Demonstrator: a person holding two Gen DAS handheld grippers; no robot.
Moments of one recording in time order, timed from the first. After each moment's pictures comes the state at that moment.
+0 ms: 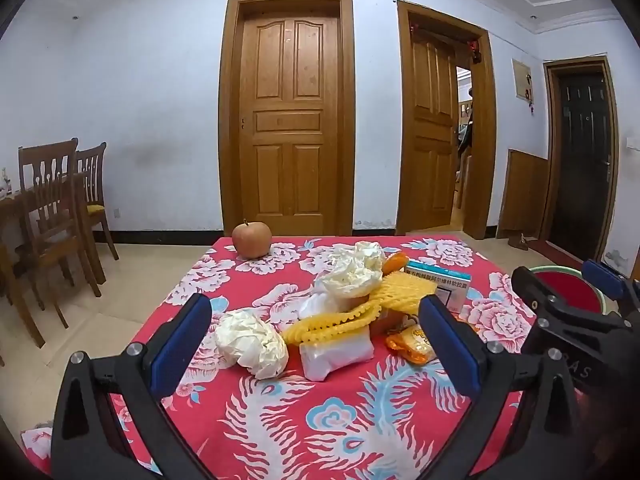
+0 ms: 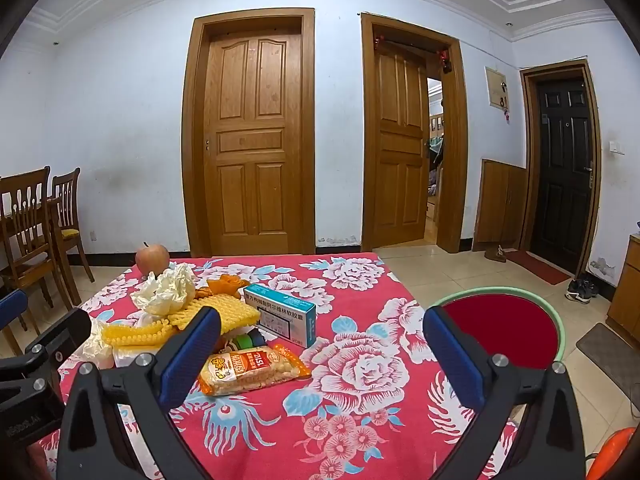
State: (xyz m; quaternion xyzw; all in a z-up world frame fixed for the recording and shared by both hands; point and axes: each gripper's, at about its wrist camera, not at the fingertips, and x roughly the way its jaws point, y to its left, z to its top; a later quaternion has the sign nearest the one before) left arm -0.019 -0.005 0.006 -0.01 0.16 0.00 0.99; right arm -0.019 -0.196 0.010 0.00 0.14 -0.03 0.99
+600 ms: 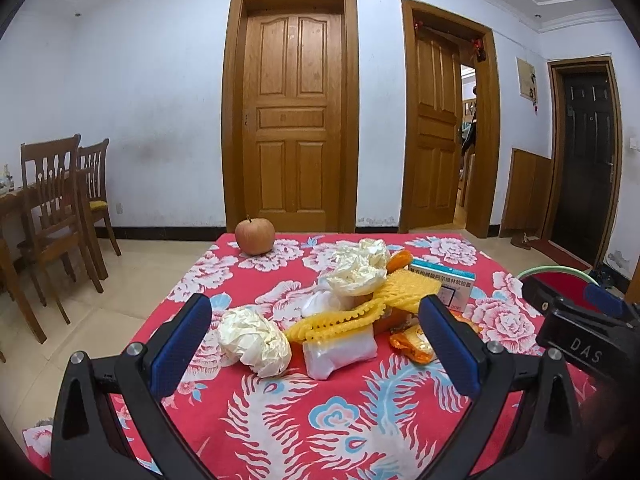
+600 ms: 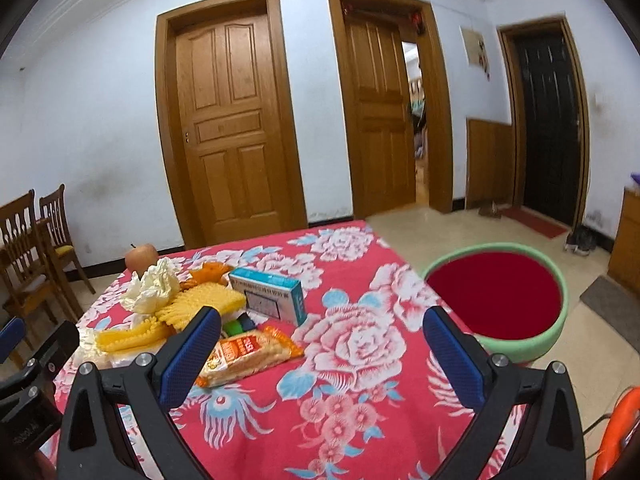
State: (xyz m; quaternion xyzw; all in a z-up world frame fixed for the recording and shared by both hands) left arm -0.017 -0.004 0.004 -0.01 0.16 0.01 0.99; right arm -0.014 -0.217 0.007 0.06 0.20 -0.05 0.98
